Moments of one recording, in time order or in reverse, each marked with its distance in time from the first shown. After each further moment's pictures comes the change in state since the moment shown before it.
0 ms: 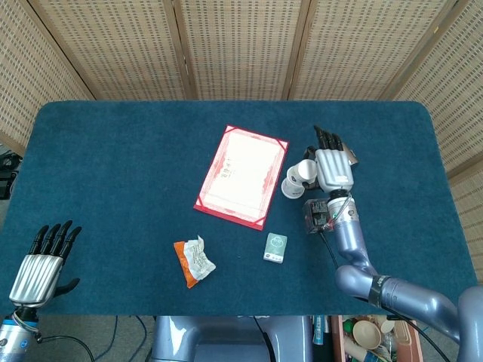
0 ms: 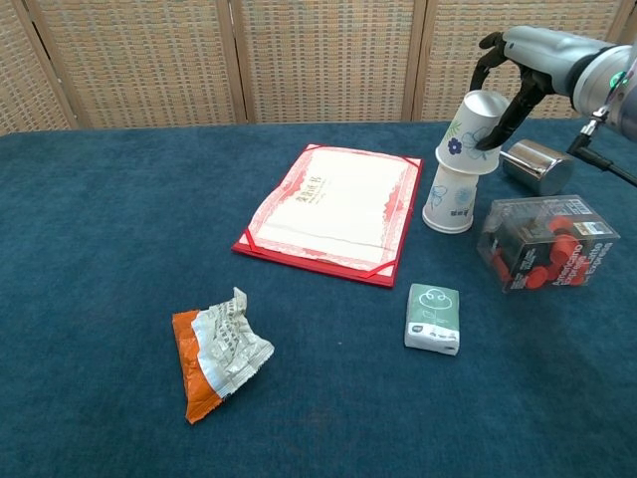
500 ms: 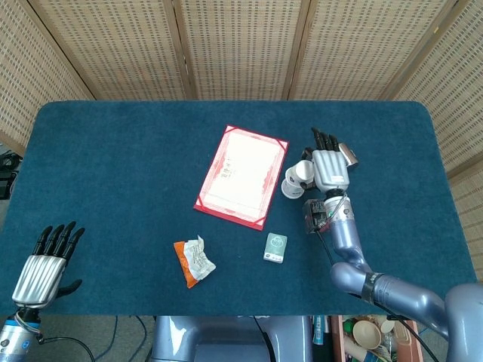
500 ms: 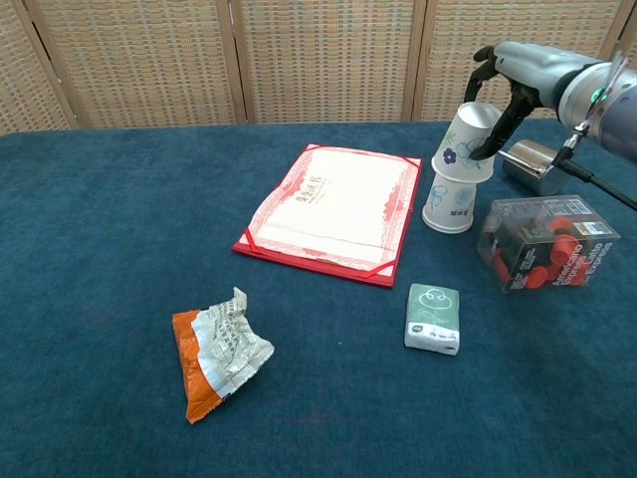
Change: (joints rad) left arm -0.003 -0.003 0.008 0.000 0.014 -0.004 0.000; right arm 0.020 -0.064 -0.011 0.113 -0.006 -0.029 0.024
